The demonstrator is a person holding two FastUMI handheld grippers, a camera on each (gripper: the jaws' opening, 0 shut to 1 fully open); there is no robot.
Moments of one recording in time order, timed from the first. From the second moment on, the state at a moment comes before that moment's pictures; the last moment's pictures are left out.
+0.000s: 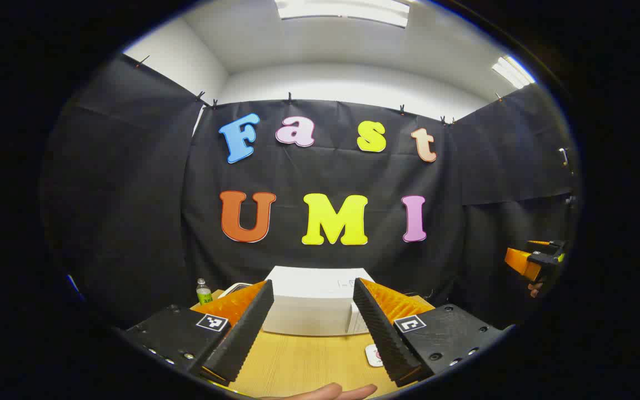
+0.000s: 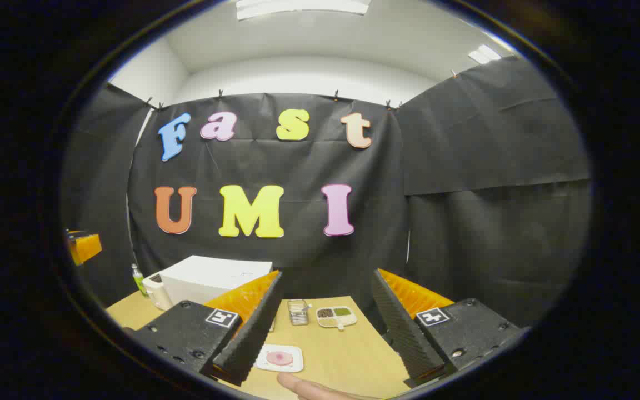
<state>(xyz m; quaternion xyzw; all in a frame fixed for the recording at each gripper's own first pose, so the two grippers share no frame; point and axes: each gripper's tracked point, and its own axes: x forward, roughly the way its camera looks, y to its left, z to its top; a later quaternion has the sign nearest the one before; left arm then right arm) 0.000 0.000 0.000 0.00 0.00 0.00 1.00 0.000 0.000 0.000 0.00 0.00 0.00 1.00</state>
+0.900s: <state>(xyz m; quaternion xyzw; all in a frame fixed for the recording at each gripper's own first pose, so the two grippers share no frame) 0.028 -0.021 -0.016 0.01 0.01 0.00 1.00 0.007 -0.031 -0.003 0.03 -0.02 0.00 1.00</state>
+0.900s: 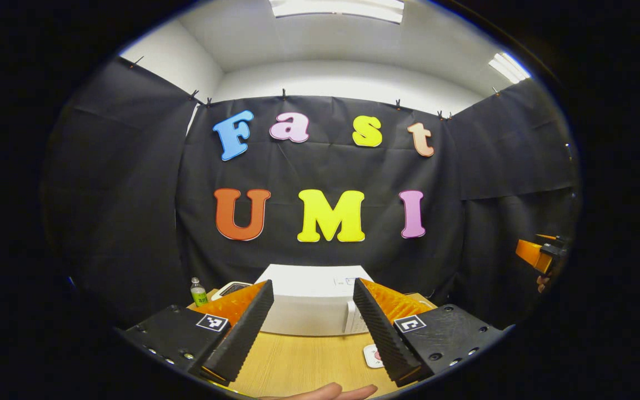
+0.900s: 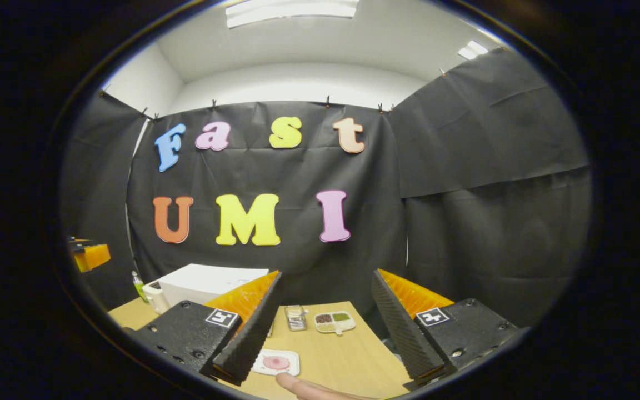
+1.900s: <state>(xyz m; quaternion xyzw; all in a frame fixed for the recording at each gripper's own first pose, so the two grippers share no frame) 0.242 -0.090 -0.234 0.00 0.09 -0.02 1.00 0.038 -0.067 -0.010 0.05 -0.04 -0.03 1.00</state>
